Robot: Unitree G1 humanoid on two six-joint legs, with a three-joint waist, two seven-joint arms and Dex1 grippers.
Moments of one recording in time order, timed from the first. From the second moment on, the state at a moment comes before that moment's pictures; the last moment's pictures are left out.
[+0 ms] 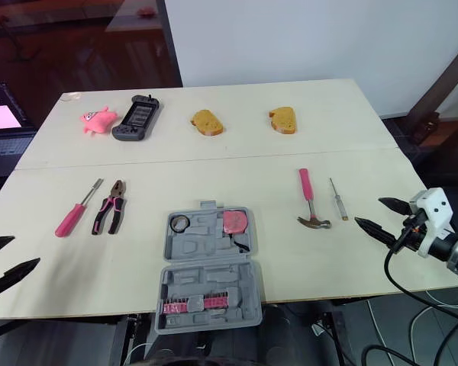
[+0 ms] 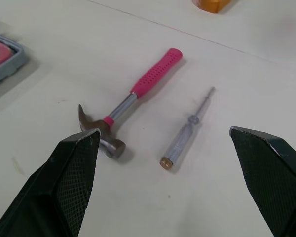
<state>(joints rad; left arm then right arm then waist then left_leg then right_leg) 0.34 0.85 0.69 0.30 -0.48 -0.06 -1.21 -0.02 -0.85 -0.43 0.22 0.41 0.17 1.09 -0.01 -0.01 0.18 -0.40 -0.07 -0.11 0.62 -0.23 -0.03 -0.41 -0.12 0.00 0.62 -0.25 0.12</state>
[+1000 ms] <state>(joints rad) 0.31 0.49 0.53 -0.46 -0.55 0.58 -0.40 -0.61 -0.84 0.06 -0.36 0.66 0.81 1.09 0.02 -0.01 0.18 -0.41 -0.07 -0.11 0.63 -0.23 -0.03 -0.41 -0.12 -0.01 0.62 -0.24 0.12</state>
